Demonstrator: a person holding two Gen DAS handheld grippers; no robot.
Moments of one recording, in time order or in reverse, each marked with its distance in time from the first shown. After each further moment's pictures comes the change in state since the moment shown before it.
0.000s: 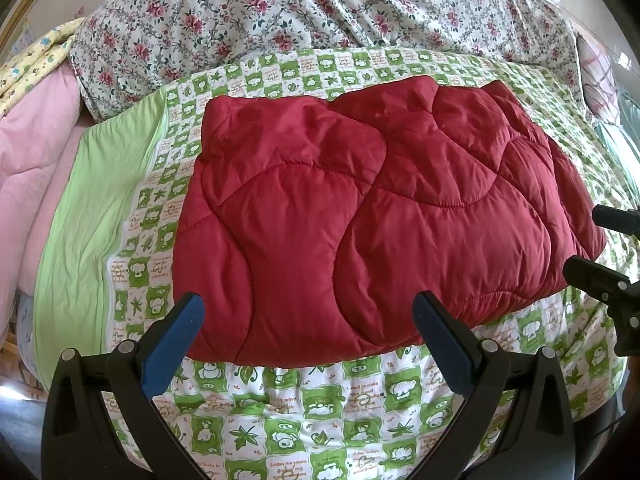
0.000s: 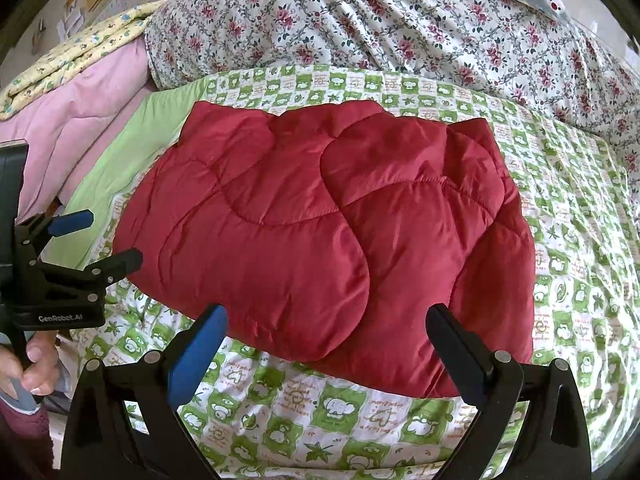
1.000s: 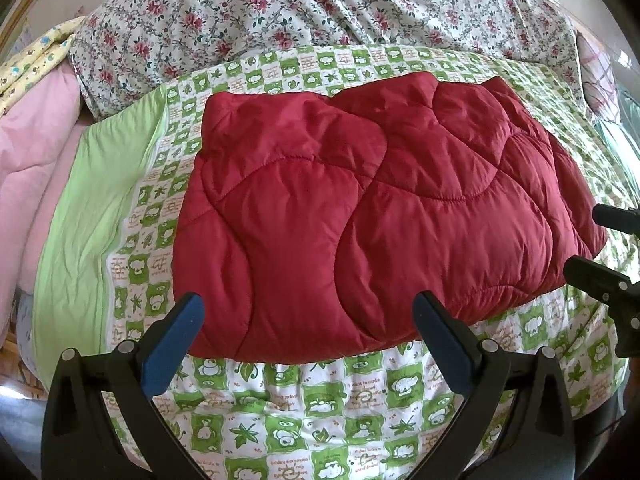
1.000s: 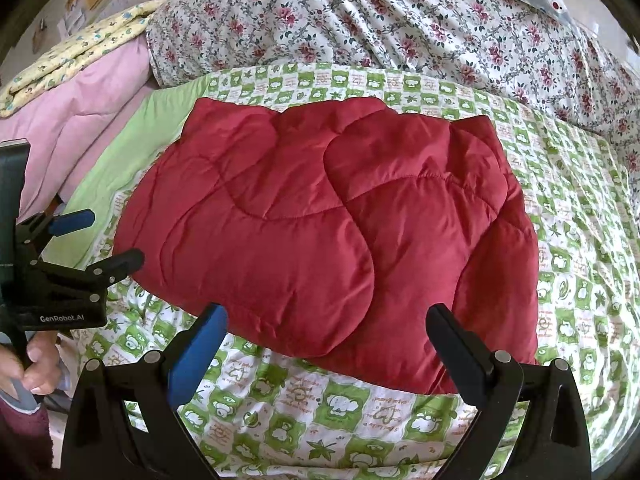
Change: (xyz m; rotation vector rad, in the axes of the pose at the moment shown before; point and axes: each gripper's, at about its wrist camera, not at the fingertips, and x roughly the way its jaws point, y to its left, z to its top) left arm 0.001 -0.002 -0.005 0.008 0.003 0.006; right arm 0.000 0.003 -0.001 -0.002 0.001 0.002
